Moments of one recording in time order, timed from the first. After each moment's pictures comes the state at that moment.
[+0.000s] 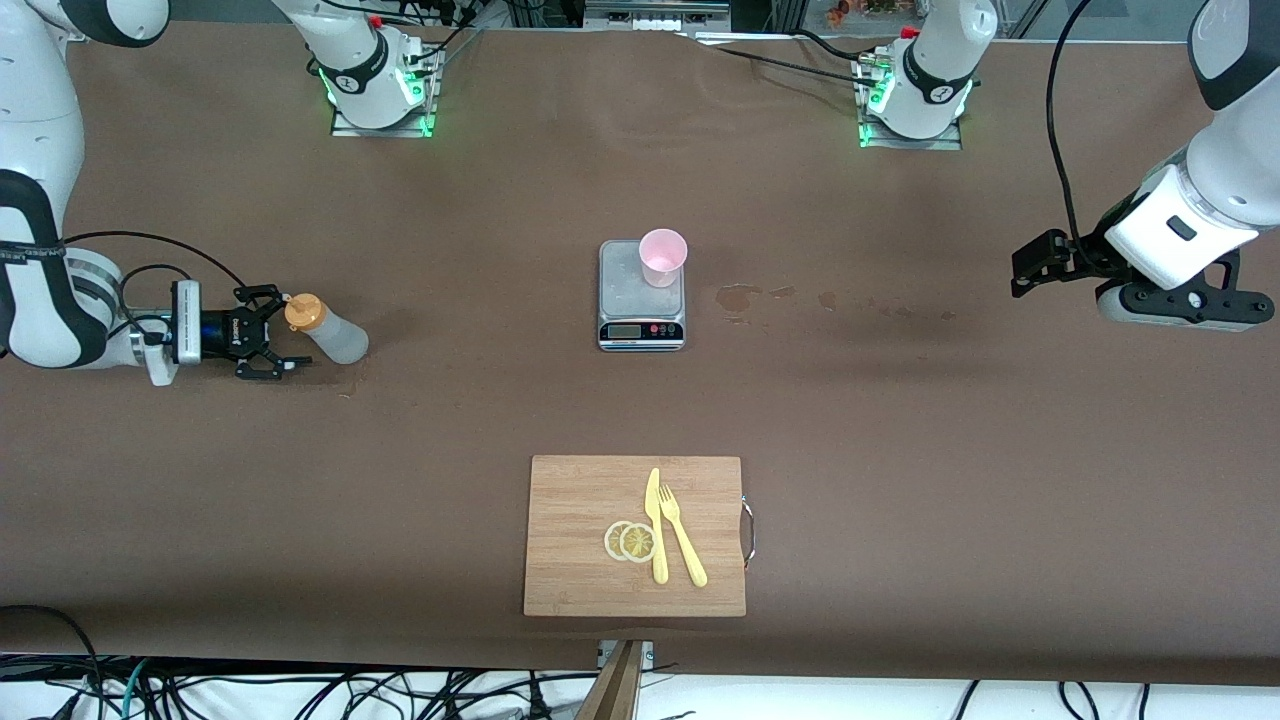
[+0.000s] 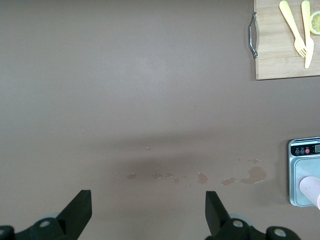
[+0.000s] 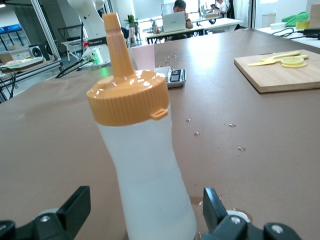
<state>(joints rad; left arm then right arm) -0.06 0.08 -0.04 -1.60 -0.03 1.66 -0.04 -0.33 0.77 -0.11 -1.75 0.91 1.50 -2.52</state>
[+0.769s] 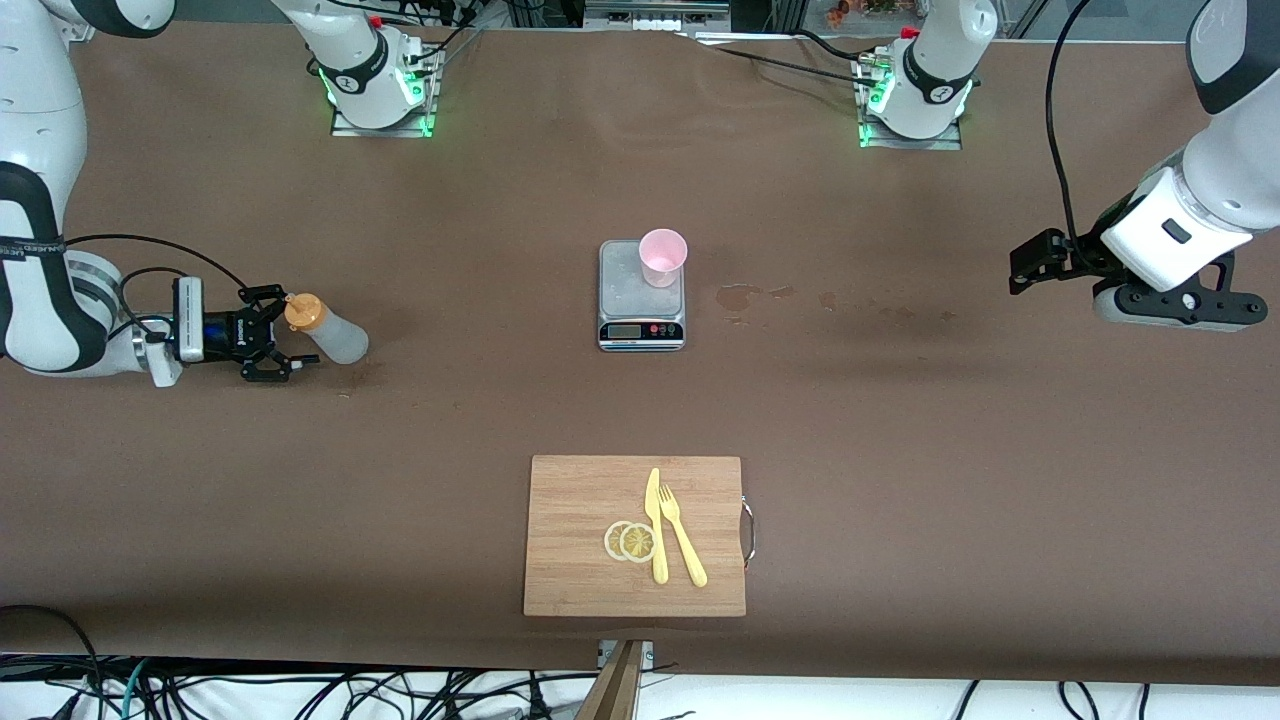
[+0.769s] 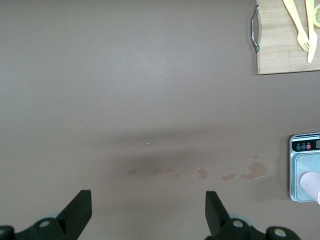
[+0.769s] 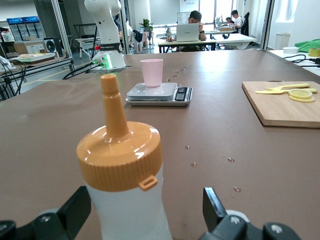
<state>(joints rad) -0.06 0.08 -0.04 -1.60 -0.03 1.65 -0.04 -0.30 0.73 -0.10 -1.74 0.93 1.46 -2.57</state>
